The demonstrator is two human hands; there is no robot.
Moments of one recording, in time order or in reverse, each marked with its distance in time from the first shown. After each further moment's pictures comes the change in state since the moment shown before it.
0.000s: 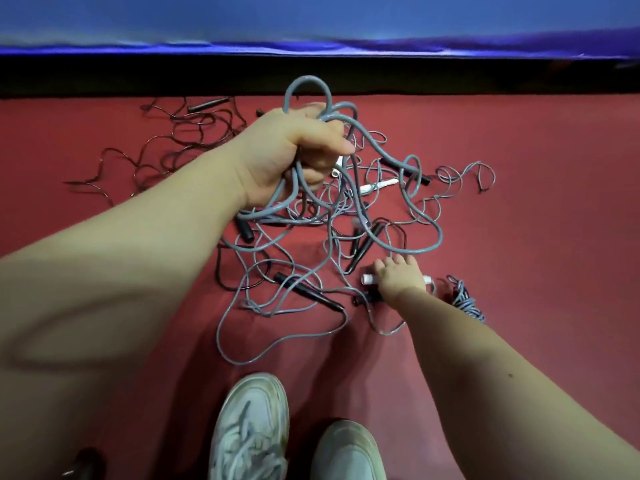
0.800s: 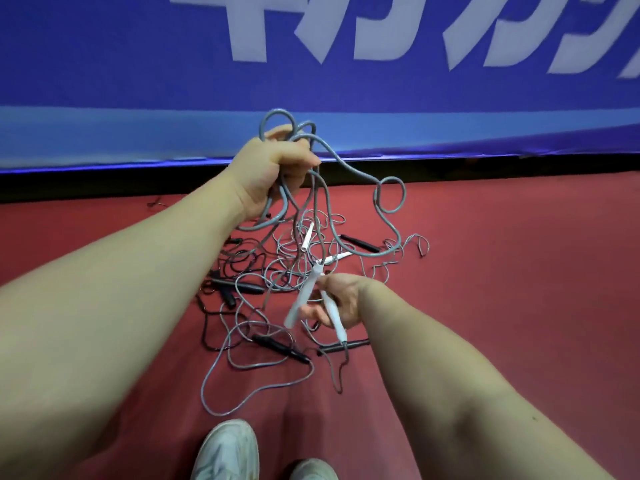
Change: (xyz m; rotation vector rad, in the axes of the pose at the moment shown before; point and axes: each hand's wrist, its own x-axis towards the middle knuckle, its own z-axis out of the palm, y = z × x) left_hand -0.017 0.105 0.075 0.043 0.191 0.298; right_hand -0.080 0.003 -0.173 1.963 -0.772 0.277
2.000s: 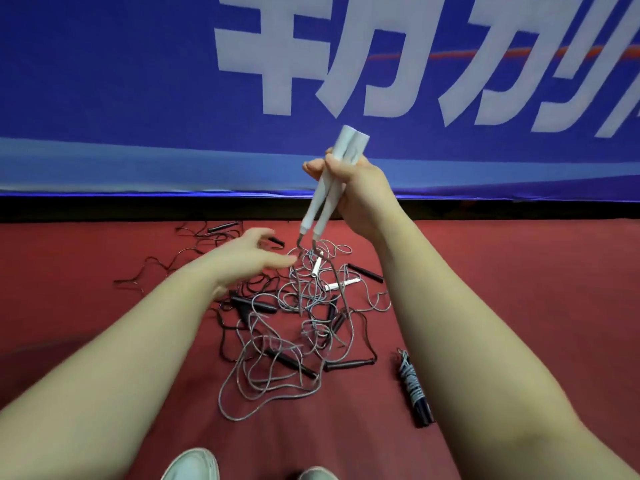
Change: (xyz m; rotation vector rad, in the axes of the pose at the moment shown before) left_hand -0.104 0.001 -0.031 0.575 0.242 -0.374; right_hand -0.173 -0.073 0.097 -0.052 -0.005 -1.154
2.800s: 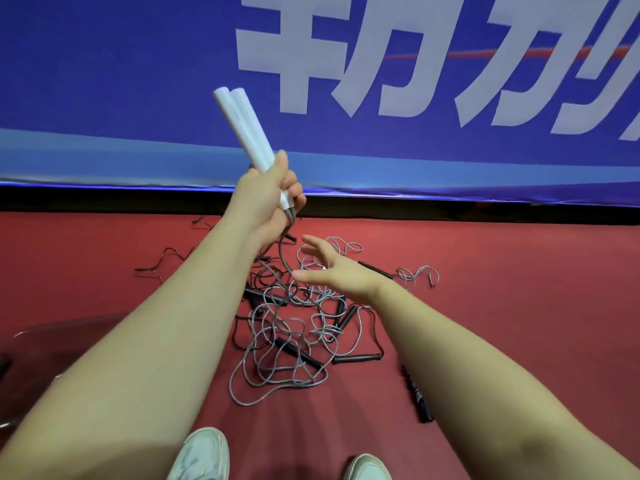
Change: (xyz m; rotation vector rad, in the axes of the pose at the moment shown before) left_hand -0.010 0.063 0.005 -1.041 0.148 0.292; right_hand -0.038 0.098 -0.023 -0.635 -0.445 0.296
